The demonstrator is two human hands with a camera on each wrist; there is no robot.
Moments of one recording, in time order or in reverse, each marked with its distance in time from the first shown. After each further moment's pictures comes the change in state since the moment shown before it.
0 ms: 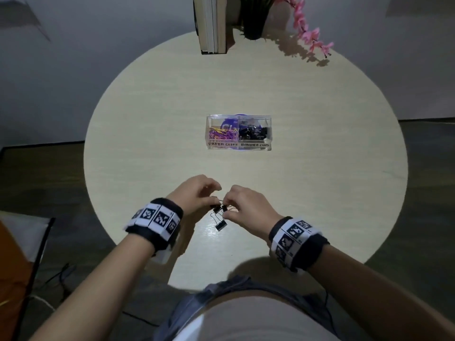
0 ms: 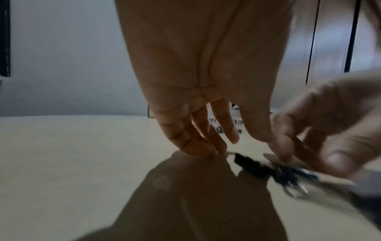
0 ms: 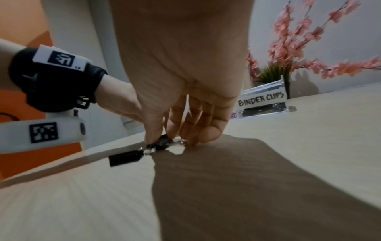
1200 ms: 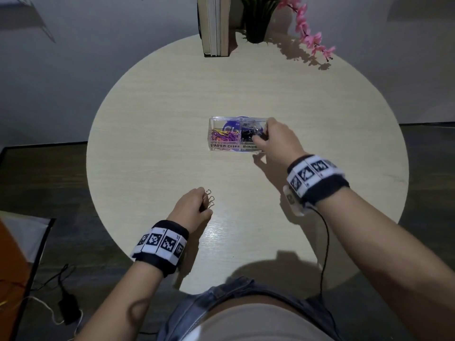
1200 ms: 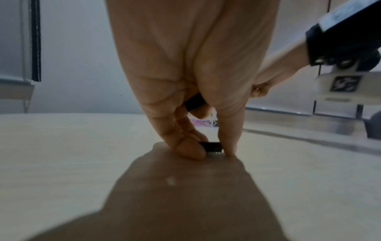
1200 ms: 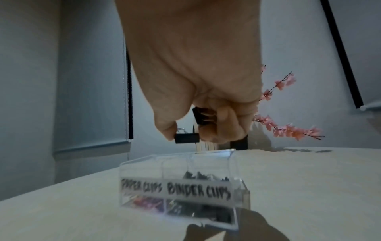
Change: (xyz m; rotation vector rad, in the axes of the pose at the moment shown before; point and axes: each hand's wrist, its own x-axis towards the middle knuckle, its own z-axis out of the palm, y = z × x) left_hand -0.018 -0.010 0.032 0.047 0.195 -0.132; right_hand 0.064 0.027 -0.110 -0.022 0.318 0.271
